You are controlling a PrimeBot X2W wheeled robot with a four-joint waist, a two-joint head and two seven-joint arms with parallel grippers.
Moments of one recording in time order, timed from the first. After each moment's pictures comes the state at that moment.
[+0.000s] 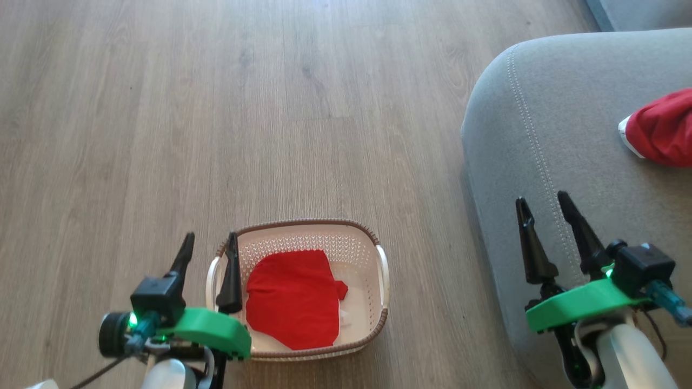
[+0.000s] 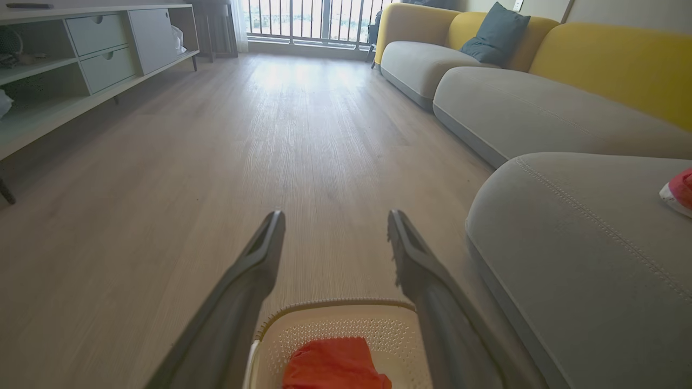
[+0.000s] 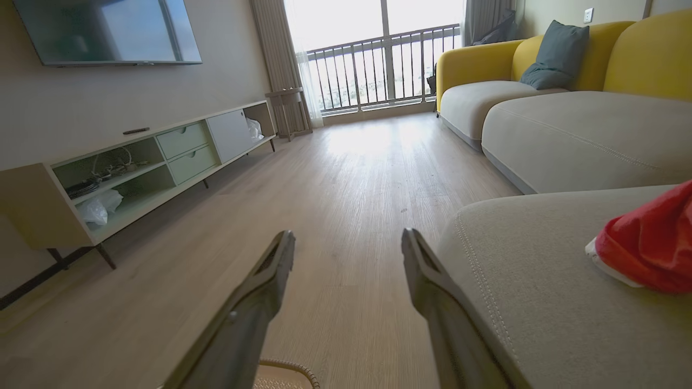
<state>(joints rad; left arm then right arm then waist) -0.05 0.05 -0.17 0.19 -0.22 0.11 -0.26 -0.07 -0.13 0.07 0.15 0.31 0.13 -0.26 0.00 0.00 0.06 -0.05</state>
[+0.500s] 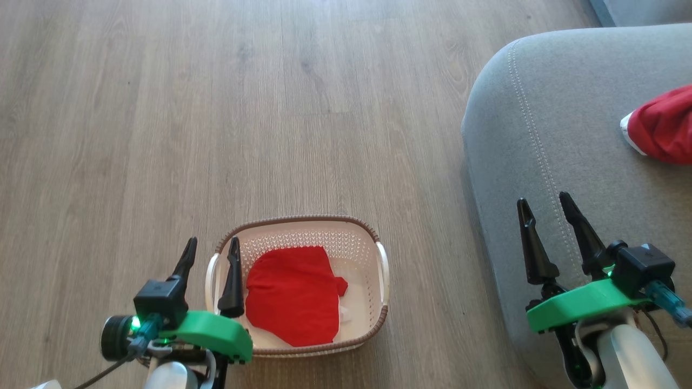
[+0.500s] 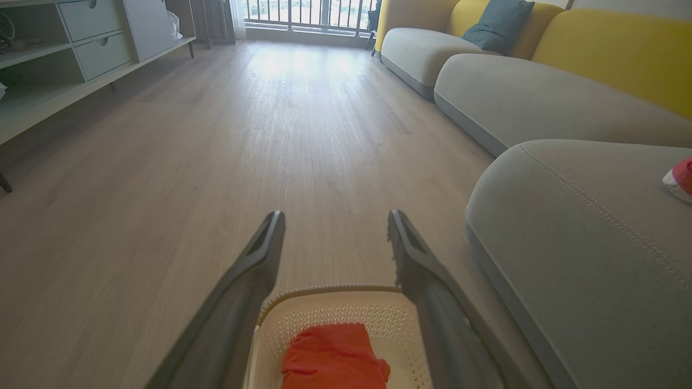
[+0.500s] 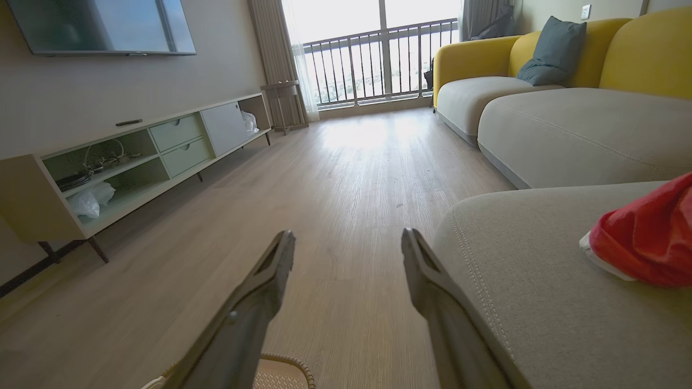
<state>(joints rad) -0.04 0.05 -0.17 0.20 -0.22 0.11 -0.26 -0.07 -0.13 0.07 0.15 0.29 0.13 -0.26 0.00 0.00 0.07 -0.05</state>
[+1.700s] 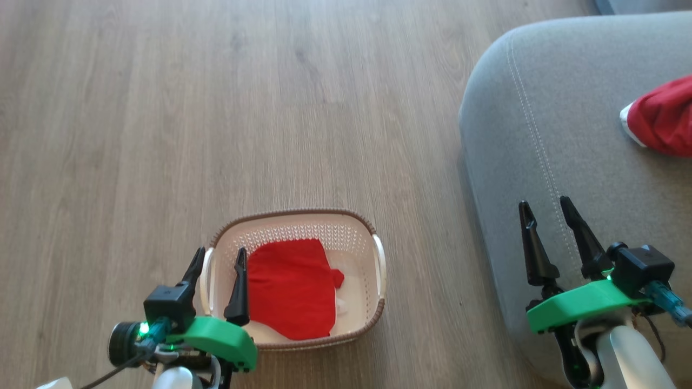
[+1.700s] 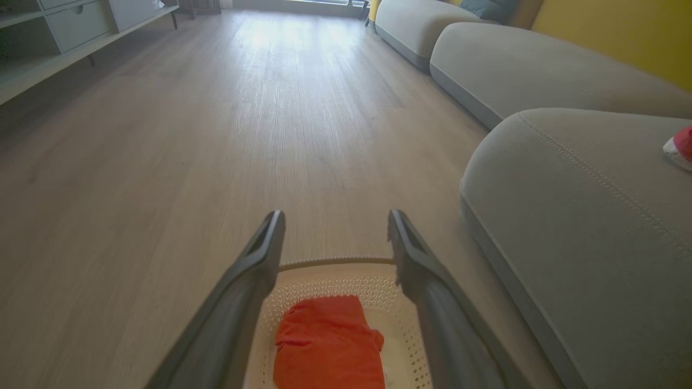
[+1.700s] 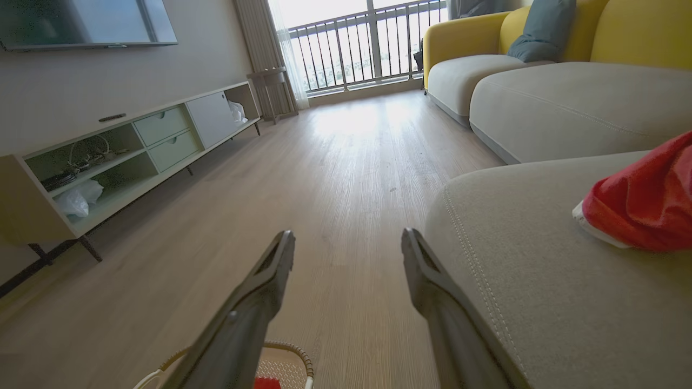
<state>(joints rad) -0.04 0.05 -0.19 0.25 -0.22 0.10 -0.26 -0.07 -0.12 0.06 0.18 0.31 0.13 -0.26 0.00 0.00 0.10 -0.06</state>
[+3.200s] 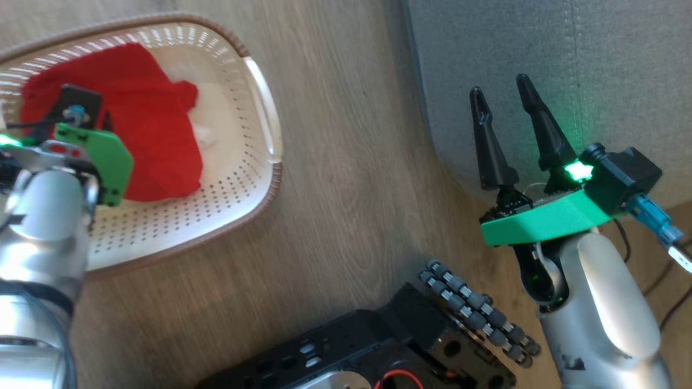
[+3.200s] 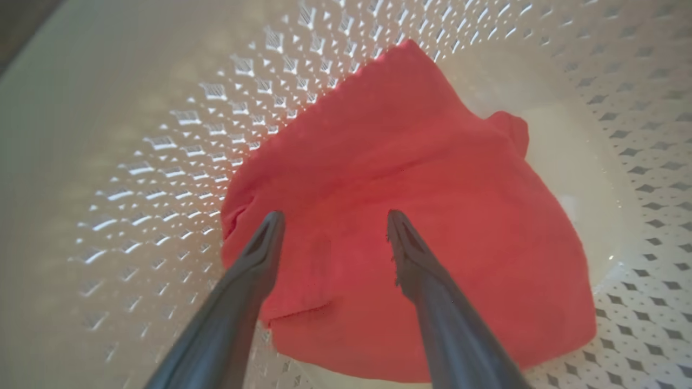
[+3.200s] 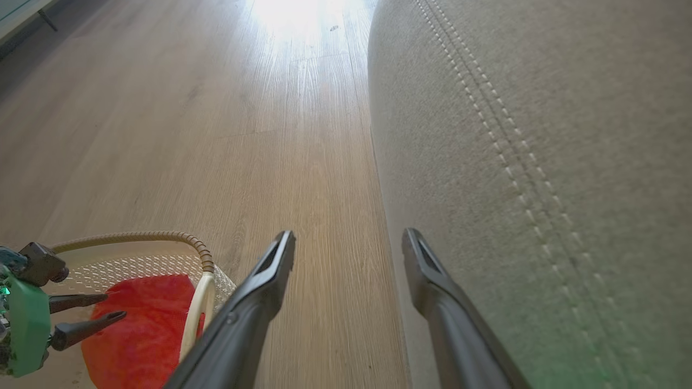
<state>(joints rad) -0.96 0.26 -0.26 1.26 0.07 0.08 -0.19 -0.35 -0.06 0.18 0.10 0.32 0.13 -0.26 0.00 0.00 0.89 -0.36</state>
